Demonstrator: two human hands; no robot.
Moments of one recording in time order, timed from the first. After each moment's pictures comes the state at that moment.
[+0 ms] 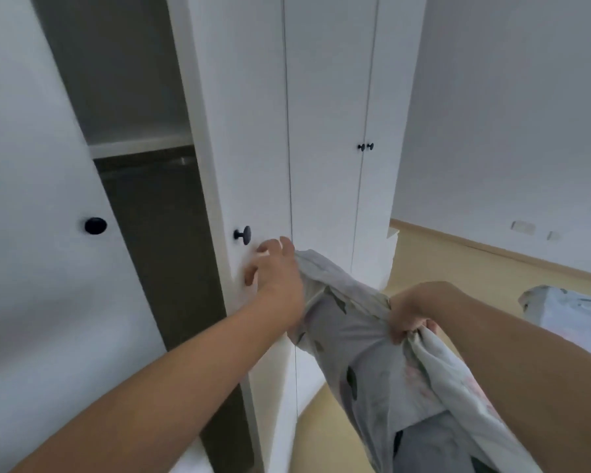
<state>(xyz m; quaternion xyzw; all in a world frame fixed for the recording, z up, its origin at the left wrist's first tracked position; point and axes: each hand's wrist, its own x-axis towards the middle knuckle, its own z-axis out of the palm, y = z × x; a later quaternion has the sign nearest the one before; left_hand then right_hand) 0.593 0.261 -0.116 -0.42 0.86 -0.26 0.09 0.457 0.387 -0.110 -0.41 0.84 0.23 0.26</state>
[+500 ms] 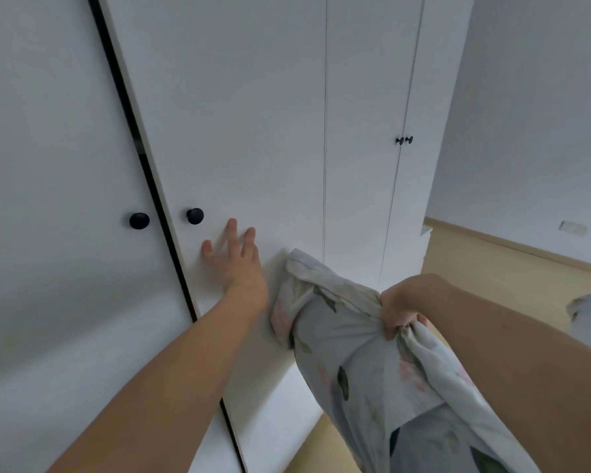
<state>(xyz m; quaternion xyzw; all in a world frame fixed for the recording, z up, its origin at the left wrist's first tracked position) 0.666 0.160 -0.147 -0.54 0.79 -0.24 0.12 0.483 0.319 -0.124 -0.47 0.81 0.22 0.25</state>
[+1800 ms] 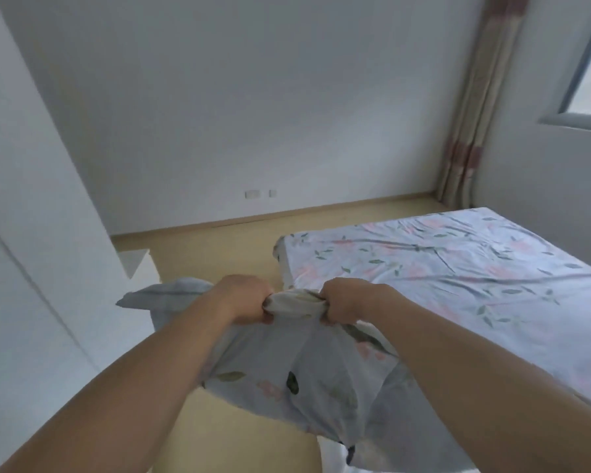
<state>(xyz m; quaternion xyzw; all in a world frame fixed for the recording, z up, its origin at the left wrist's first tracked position) 0.177 0.419 -0.149 0.20 0.97 -0.09 0.08 0.186 0.625 -0.145 -0.18 0.97 -0.03 0.17</state>
